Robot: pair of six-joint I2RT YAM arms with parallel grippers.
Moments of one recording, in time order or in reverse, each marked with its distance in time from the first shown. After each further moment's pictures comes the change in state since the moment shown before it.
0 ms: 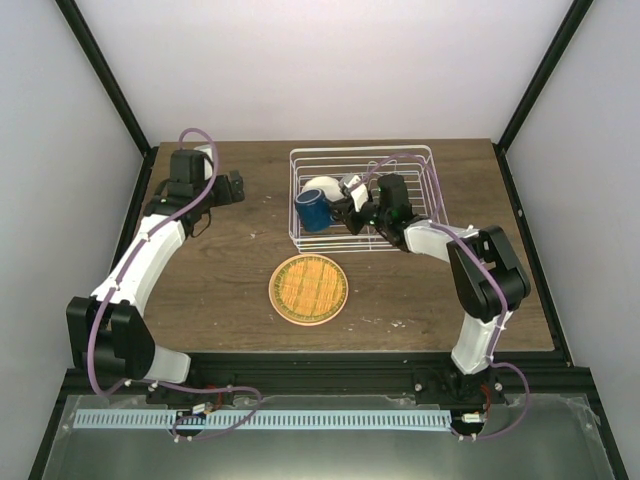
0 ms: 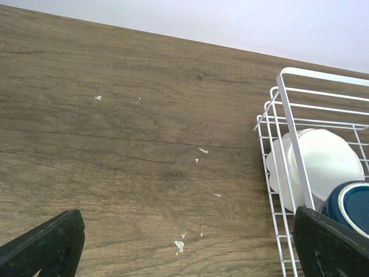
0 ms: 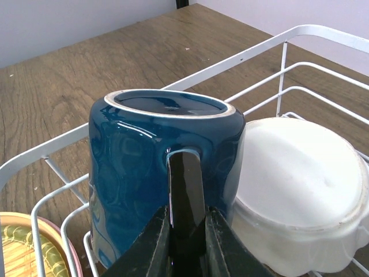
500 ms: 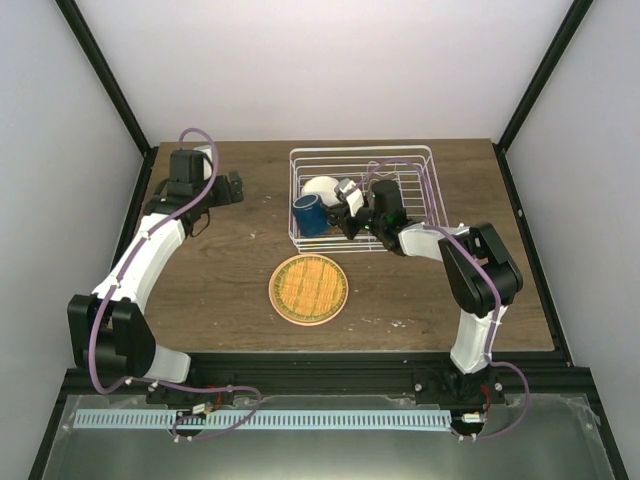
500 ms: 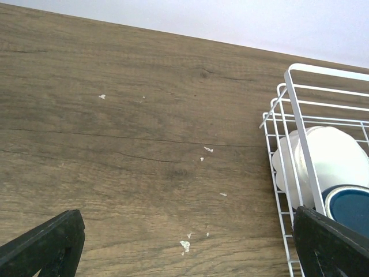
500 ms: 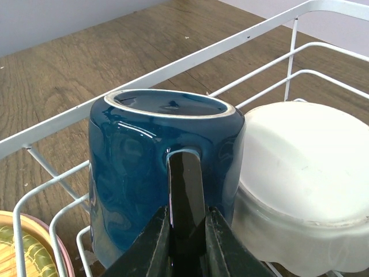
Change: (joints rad) left arm 0.010 0.012 0.000 0.000 0.003 0.018; right arm 0.029 0.051 -0.025 0.080 0.036 0.021
